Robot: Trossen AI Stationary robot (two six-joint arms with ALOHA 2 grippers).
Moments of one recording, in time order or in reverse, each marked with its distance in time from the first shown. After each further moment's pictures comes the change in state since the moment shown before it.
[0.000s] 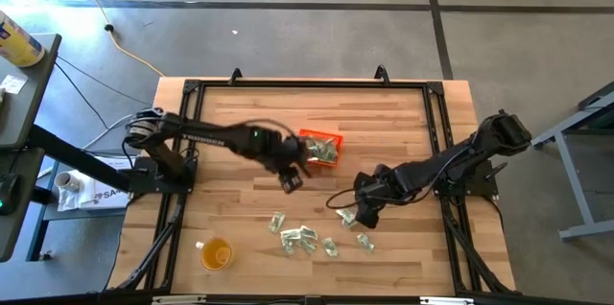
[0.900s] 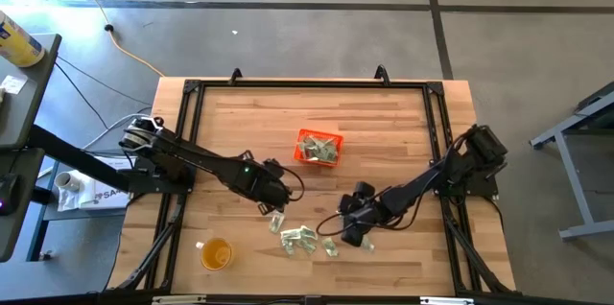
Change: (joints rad) left arm -0.265 -0.001 -0.021 -0.320 -0.227 -0.271; right arm 0.108 0.255 0.000 0.382 0.138 -0.056
